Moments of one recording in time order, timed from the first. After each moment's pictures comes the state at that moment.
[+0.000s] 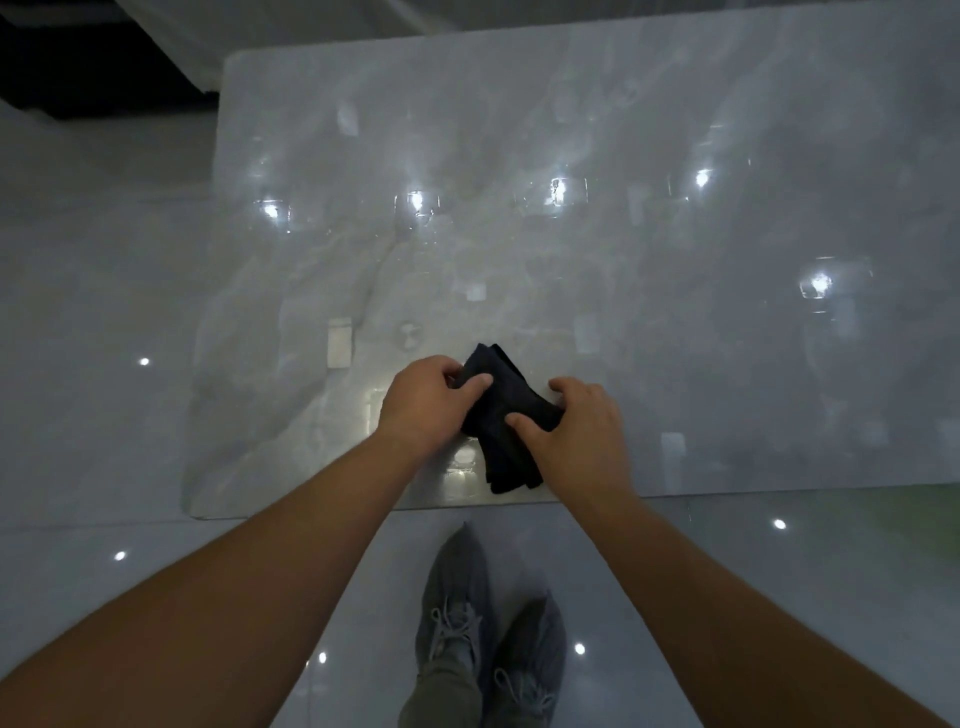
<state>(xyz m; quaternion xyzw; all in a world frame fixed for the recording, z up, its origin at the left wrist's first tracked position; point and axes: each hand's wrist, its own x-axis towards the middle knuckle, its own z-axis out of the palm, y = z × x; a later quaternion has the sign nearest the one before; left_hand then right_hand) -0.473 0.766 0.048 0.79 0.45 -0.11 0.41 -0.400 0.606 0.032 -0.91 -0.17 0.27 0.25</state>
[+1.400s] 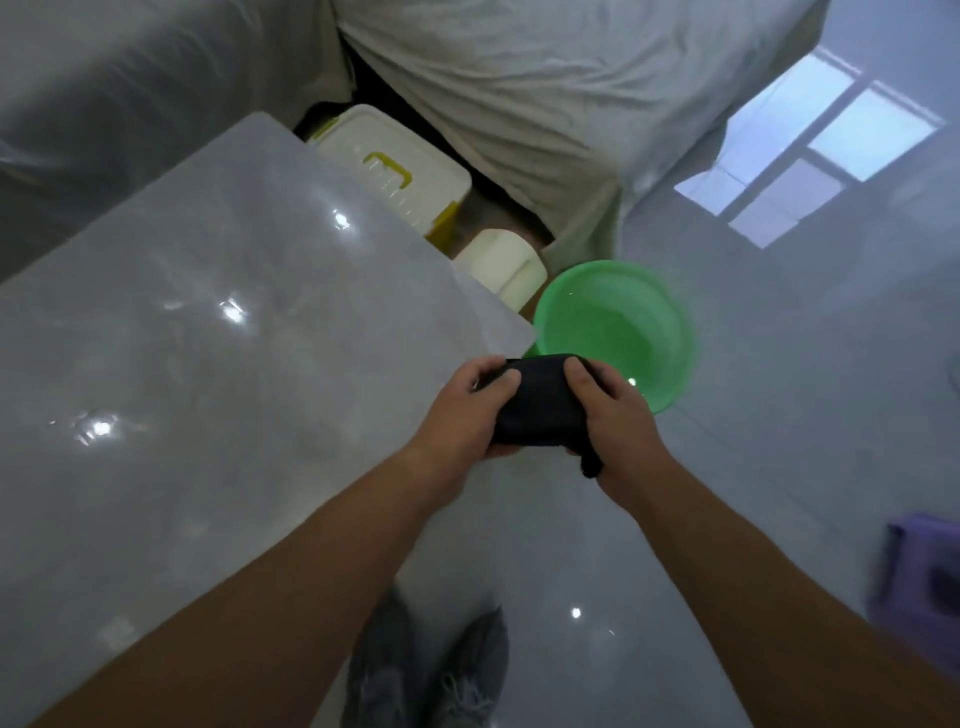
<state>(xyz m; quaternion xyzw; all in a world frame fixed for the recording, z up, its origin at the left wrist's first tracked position) -0.048 0.152 0.198 0.60 0.21 -0.33 0.70 -0.072 0.004 0.186 -0.65 0.35 0.09 0.67</state>
